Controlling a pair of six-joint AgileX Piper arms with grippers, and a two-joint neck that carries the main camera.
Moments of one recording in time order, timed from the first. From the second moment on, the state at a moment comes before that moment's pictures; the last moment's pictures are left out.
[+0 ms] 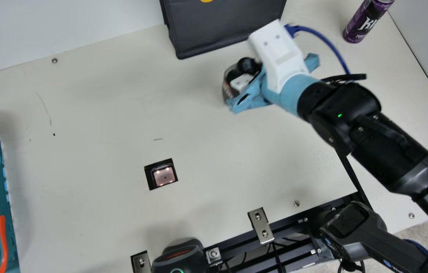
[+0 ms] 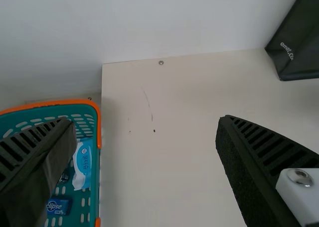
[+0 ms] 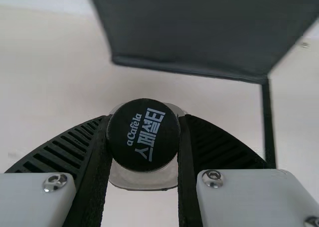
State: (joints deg) left arm -5.6 55.5 -71.1 -3.0 57.4 3.6; right arm 13.0 65.4 -54.0 -9.9 31.6 12.2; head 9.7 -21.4
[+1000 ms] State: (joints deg) left arm -5.6 55.5 -71.1 -3.0 57.4 3.6; right arm -16.0 78.4 -60.2 -10.1 25.6 11.2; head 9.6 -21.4
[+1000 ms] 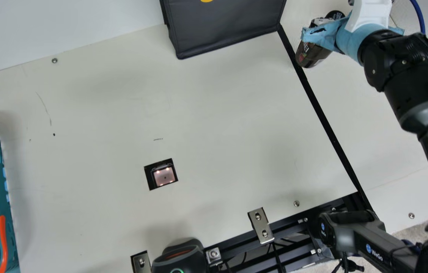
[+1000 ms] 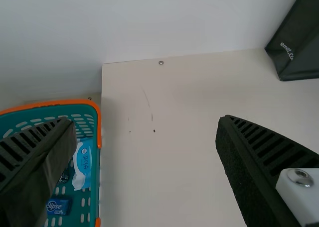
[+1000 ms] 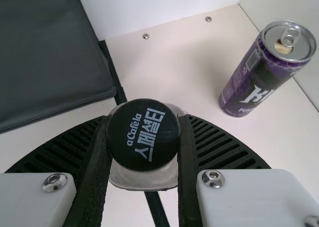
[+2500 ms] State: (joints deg) left arm -5.6 55.5 -71.1 -3.0 57.4 3.6; right arm -25.2 95.4 -73.9 4.5 28.8 -9.5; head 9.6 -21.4
